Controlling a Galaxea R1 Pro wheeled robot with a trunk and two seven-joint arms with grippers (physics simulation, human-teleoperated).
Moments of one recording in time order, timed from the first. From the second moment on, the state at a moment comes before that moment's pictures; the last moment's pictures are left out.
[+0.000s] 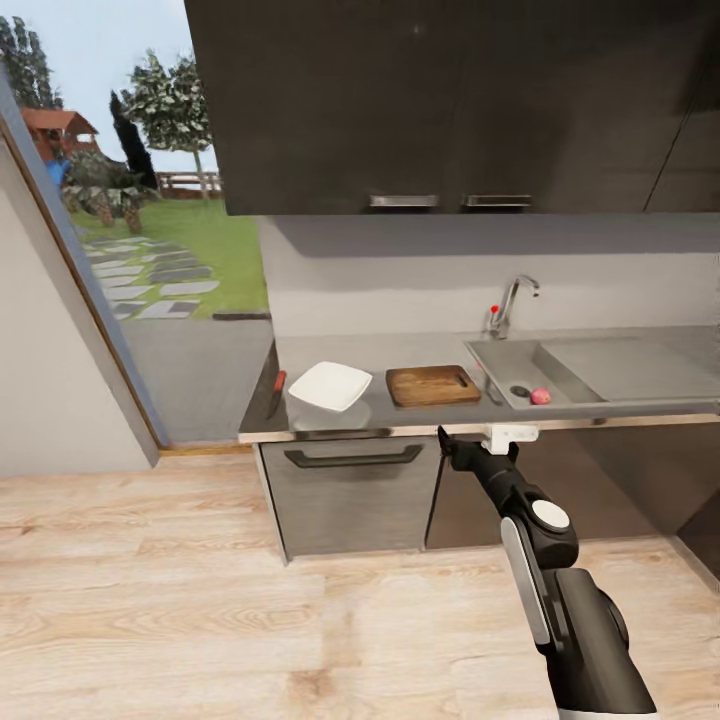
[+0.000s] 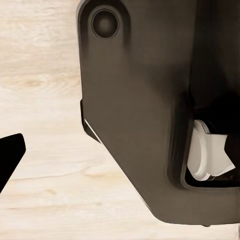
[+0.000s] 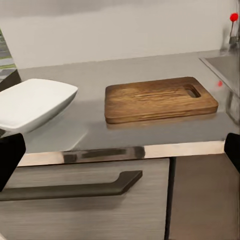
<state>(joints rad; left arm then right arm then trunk) 0.00 -0.01 -0.03 -0.07 0.02 -0.13 0.00 -0.43 0.08 0.00 -1.58 -0.01 0.41 0.05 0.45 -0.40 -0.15</state>
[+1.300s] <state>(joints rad) 0.00 -0.01 -0.02 -0.15 0.02 -0.12 0.01 -0.14 0.08 0.00 -0.86 0.13 -0.40 0.07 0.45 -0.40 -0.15</state>
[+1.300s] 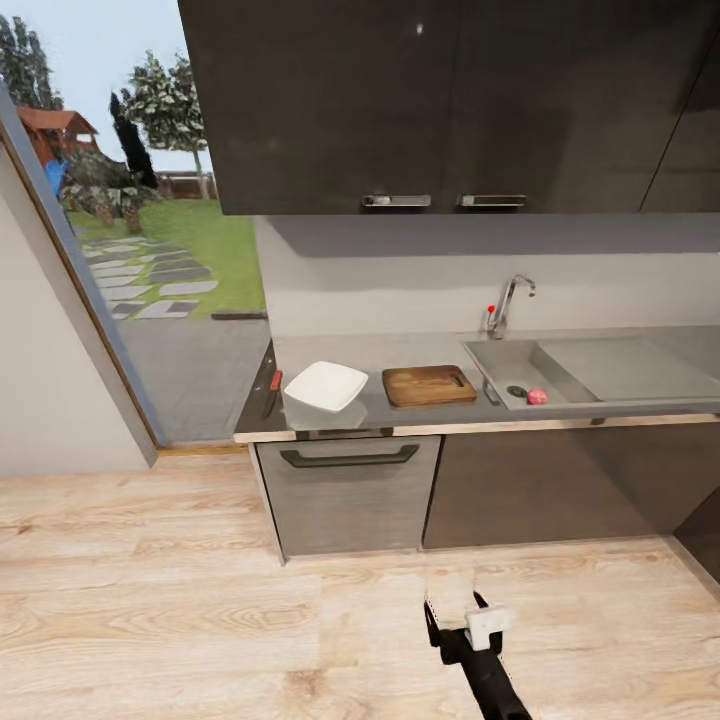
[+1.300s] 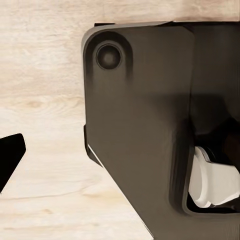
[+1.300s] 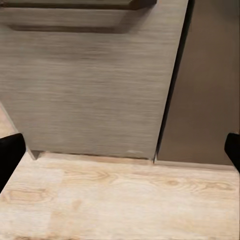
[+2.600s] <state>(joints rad) 0.00 0.00 -0.03 -0.16 0.02 -0.13 0.00 -0.12 0.06 -0.01 -0.35 0.12 -0.76 -0.08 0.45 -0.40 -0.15</state>
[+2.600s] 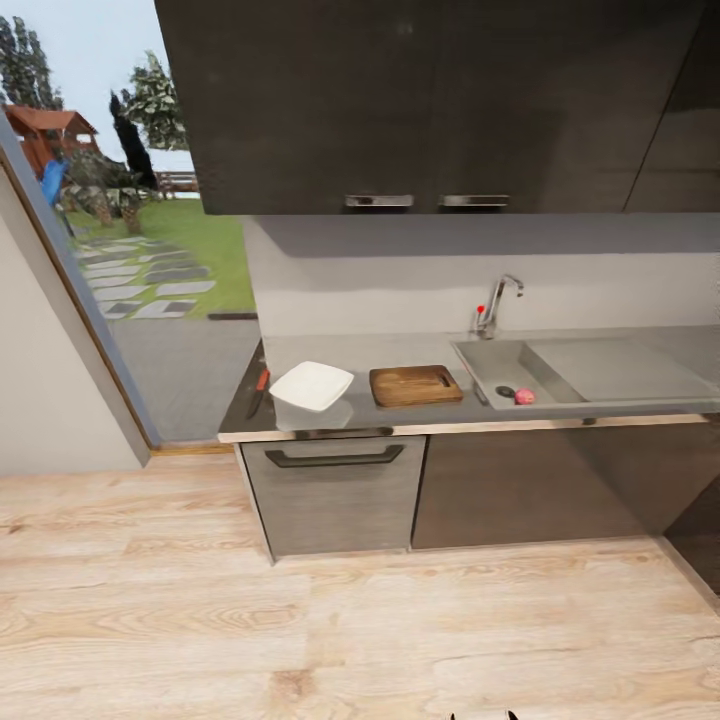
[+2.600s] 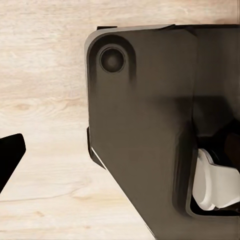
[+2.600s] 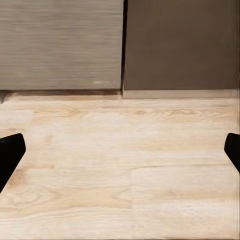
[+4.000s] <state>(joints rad) 0.00 -0.01 -0.03 -0.15 0.02 -0.13 0.00 -0.12 0.06 -0.01 -0.32 0.12 -0.75 -0.09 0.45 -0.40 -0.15</state>
